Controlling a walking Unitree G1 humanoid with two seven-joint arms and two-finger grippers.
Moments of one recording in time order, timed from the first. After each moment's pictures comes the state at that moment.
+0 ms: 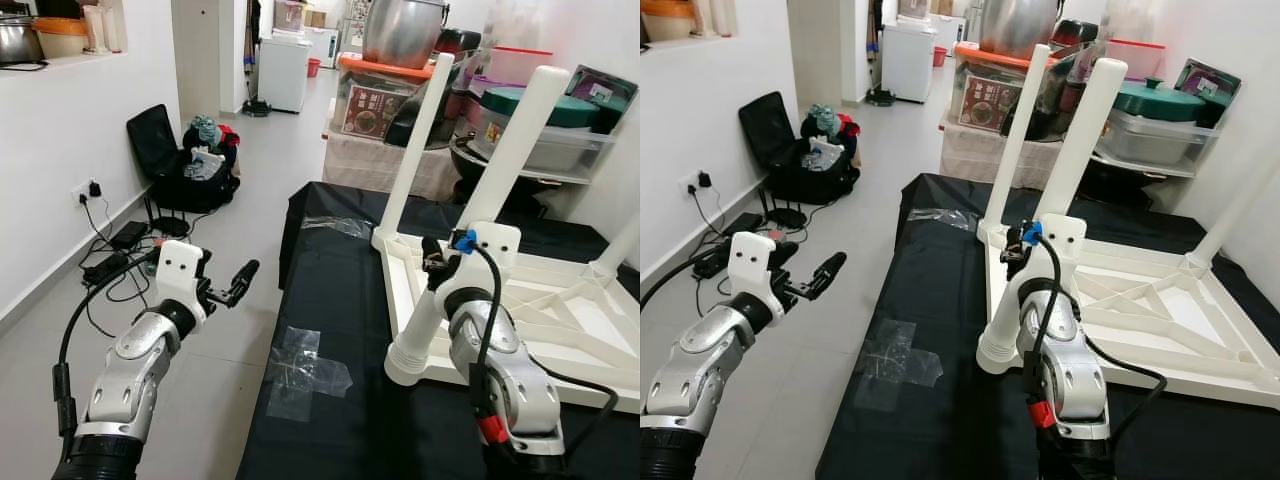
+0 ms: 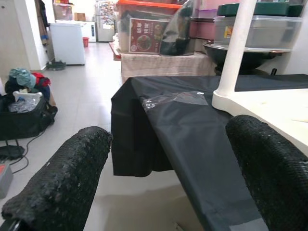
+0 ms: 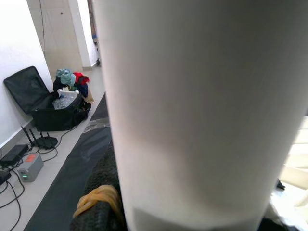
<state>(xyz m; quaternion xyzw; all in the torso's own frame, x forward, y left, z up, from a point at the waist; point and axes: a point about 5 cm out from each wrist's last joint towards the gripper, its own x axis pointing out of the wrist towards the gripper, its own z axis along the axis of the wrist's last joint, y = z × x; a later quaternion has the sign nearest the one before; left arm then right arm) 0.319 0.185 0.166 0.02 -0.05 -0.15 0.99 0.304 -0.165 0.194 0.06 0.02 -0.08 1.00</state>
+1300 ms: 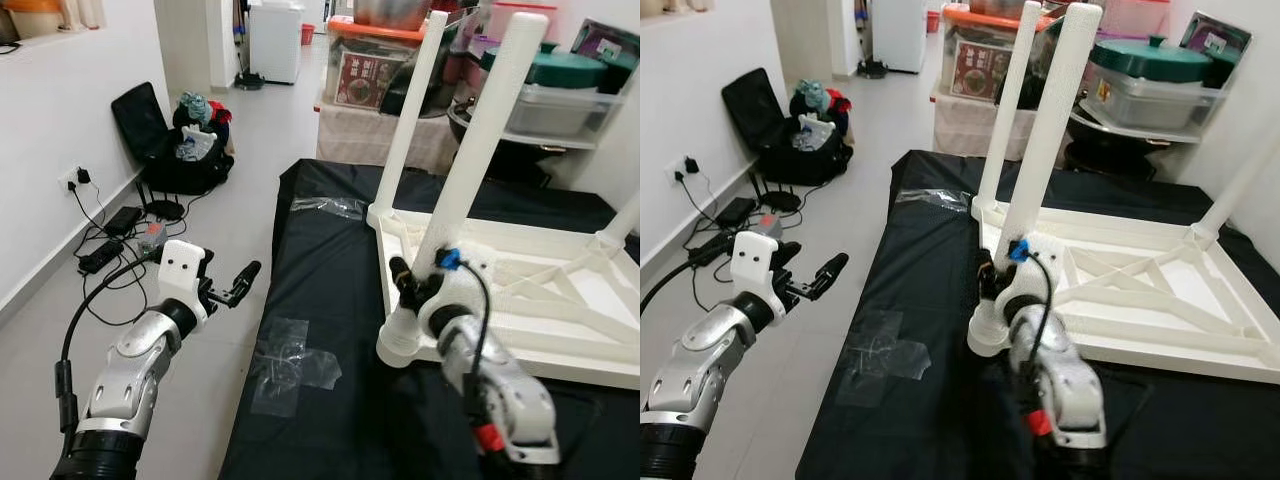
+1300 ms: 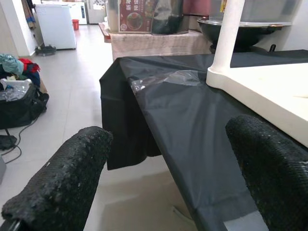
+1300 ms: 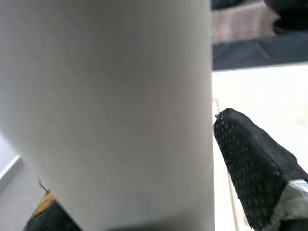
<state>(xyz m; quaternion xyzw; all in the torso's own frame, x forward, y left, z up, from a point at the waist) 0.323 0.185 0.167 0.02 -0.05 -0.15 0.99 0.308 -0.164 0.198 0.11 0.01 0.03 0.99</state>
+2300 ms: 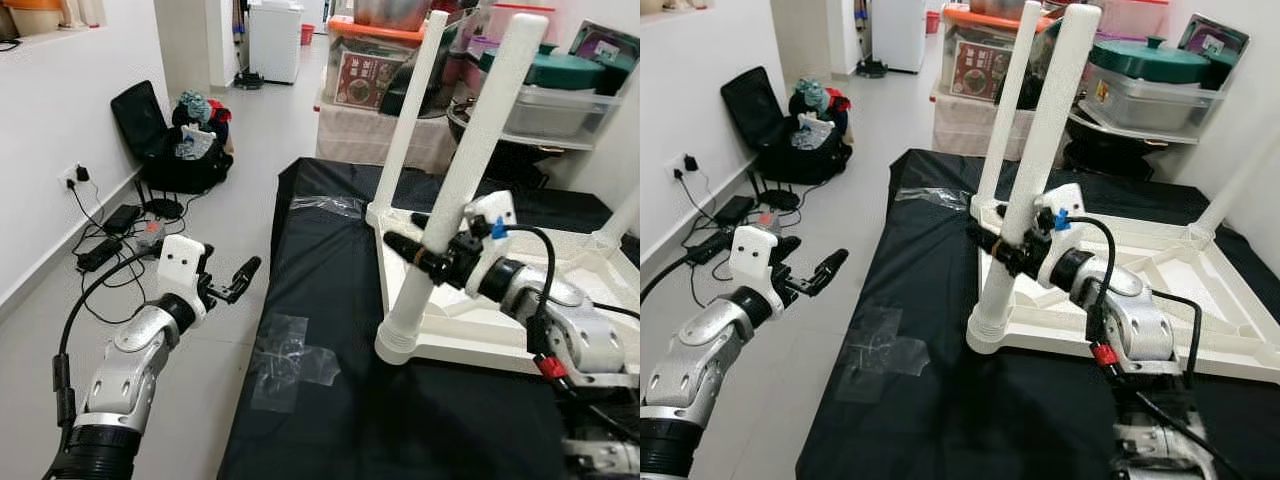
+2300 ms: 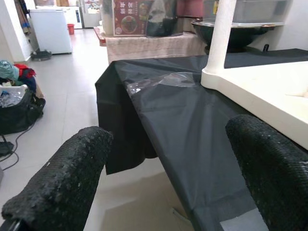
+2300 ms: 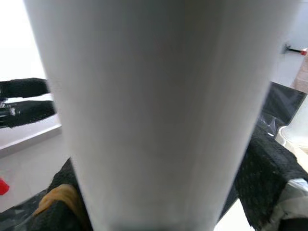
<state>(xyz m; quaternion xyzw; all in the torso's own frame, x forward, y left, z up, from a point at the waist) 0.324 0.184 0.170 0.03 -0.05 -0.16 0.98 0.334 -0.205 0.228 -0.02 -0.02 0.36 0.93</state>
